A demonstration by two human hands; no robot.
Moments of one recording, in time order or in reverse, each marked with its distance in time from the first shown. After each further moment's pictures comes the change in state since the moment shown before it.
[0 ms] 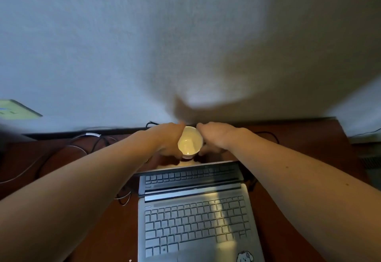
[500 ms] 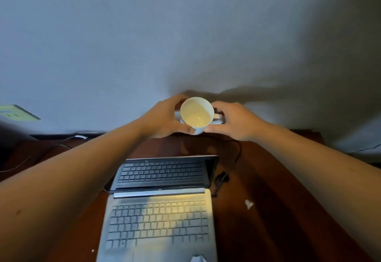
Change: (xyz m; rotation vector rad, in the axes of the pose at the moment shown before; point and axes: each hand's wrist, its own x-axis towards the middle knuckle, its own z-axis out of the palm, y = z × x) left_hand -0.016 0.125 -0.061 -0.485 0.464 0.031; right_hand -0.102 0.140 -0.032 0.427 0.511 -0.249
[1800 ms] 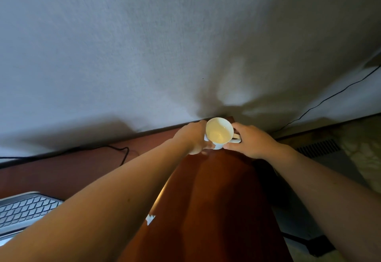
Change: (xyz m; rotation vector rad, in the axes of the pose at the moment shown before) left_hand 0.187 0.192 0.341 0.255 -0.311 0.008; right_hand -0.190 0.350 -0.074 -0.025 -0.026 0.488
